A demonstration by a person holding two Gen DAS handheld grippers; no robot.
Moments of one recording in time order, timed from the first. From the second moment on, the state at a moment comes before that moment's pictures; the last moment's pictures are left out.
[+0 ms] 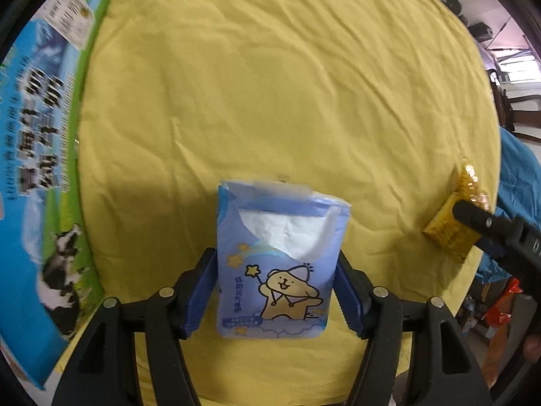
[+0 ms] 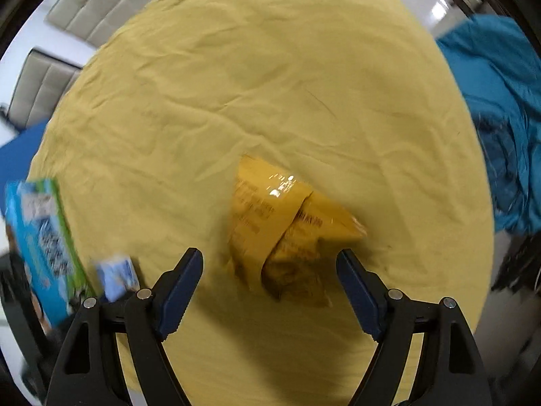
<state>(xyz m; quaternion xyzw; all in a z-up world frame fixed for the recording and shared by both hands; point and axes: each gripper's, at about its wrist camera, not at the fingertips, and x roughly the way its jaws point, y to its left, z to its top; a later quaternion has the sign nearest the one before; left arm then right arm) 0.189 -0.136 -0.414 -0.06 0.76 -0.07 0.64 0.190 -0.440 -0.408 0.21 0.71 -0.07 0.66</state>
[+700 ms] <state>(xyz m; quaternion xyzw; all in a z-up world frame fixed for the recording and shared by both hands) 0.186 -0.195 -0.449 -0.02 0.77 -0.07 0.63 0.173 -0.404 -0.428 0.12 0.74 -0.04 0.66</state>
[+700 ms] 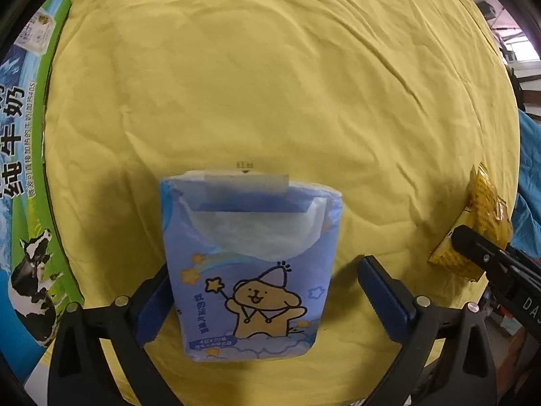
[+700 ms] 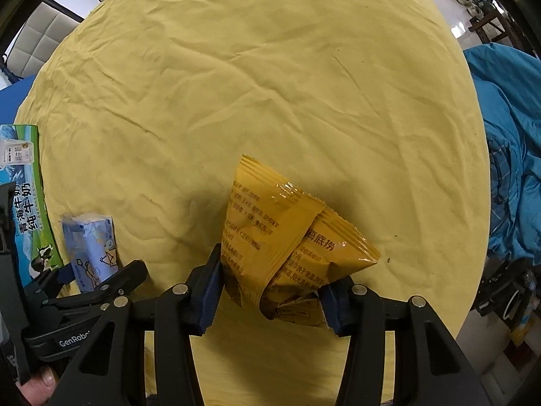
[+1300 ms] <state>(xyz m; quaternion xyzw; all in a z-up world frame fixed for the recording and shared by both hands) 0.168 -0.218 -0.389 0.05 0.70 -0.05 0.71 0.148 -0.374 -0.413 0.11 0.73 -0.04 0.68</state>
